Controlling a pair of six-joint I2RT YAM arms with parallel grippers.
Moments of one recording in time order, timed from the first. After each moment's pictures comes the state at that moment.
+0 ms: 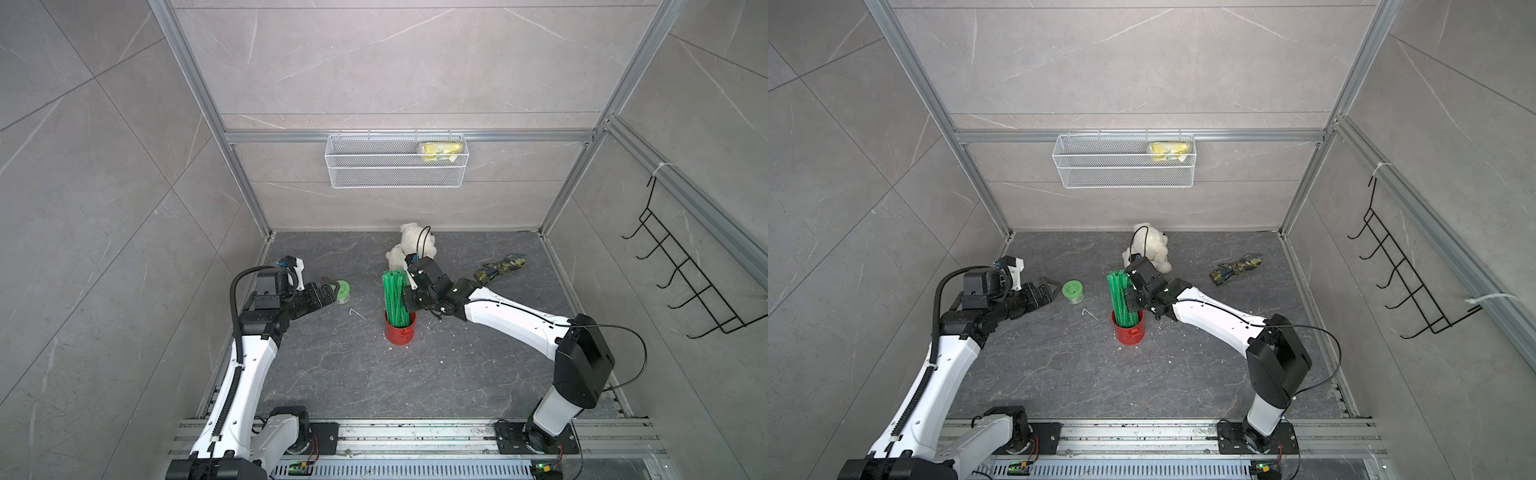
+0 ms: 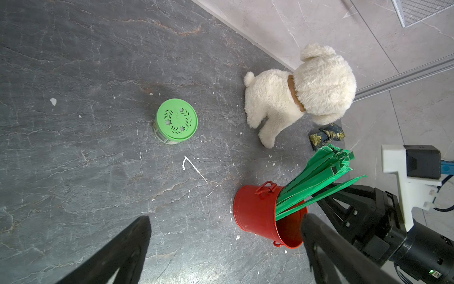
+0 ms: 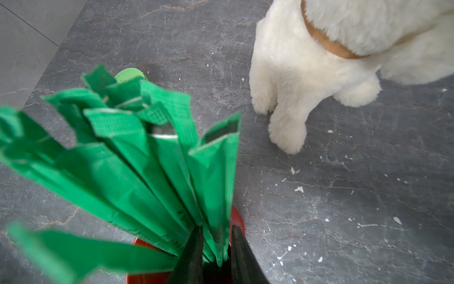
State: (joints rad) left arm -0.02 1.01 0.95 -0.65 0.40 -0.43; right arm 0.79 1.72 1.35 -0.47 0.10 0.38
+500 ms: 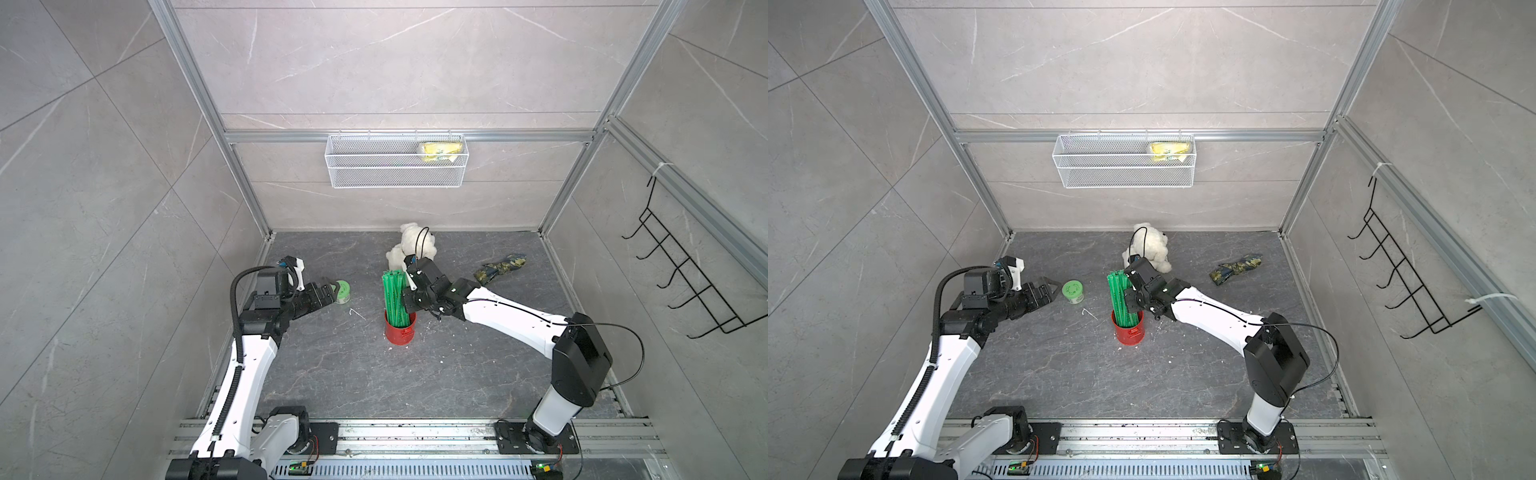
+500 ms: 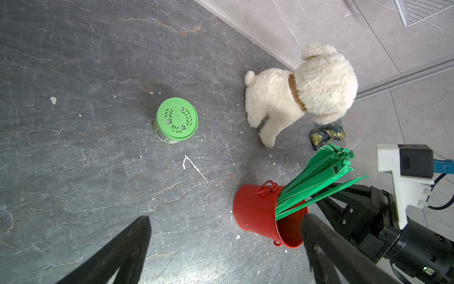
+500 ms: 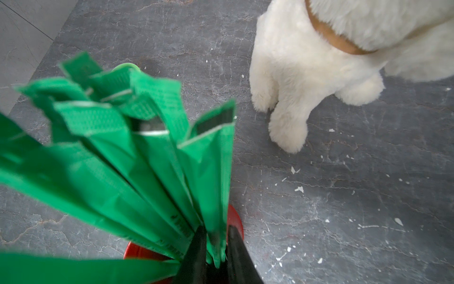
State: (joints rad) left arm -0.02 1.01 0.95 -0.65 0.40 -0.43; right arm 0.79 1.73 1.35 -0.47 0.10 0.37
